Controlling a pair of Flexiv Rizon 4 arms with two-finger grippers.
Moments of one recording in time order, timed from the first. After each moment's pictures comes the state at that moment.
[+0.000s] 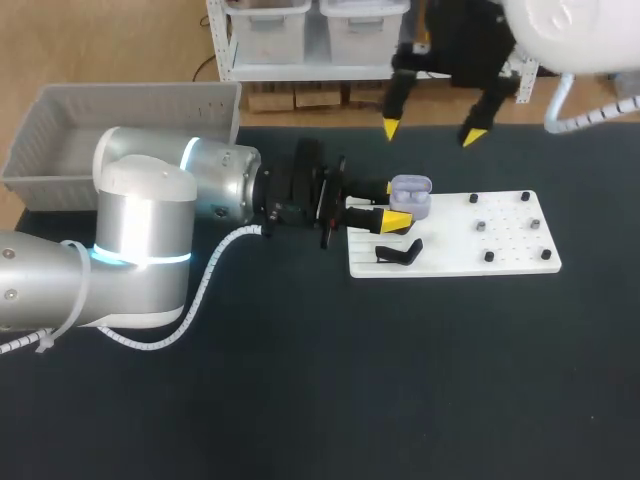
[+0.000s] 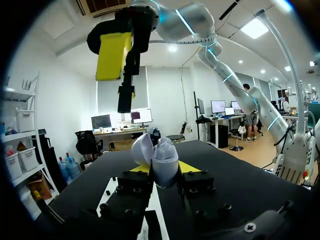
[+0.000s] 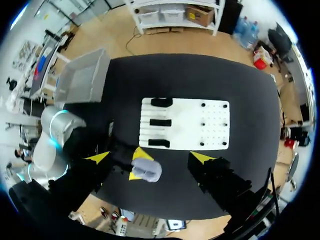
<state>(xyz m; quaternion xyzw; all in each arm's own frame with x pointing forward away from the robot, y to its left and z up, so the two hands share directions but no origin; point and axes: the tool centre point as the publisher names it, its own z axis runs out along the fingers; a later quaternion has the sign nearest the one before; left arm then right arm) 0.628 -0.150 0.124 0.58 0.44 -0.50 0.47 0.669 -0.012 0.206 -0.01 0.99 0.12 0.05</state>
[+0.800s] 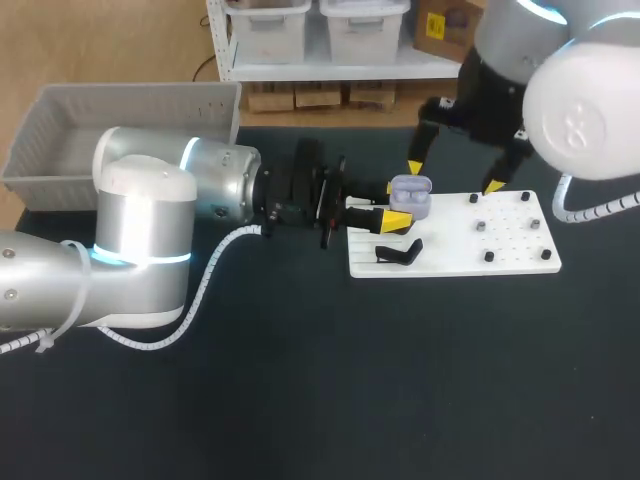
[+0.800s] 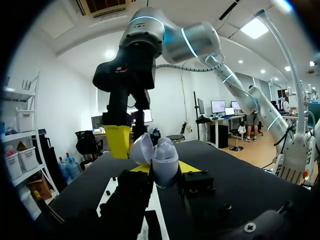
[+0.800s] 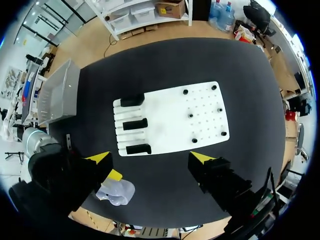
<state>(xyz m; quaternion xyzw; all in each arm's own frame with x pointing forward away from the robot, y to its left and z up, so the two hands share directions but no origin) 0.628 -0.150 0.124 0.58 0.44 -0.50 0.47 0.662 -0.042 0.137 0.08 0.99 0.10 0.05</state>
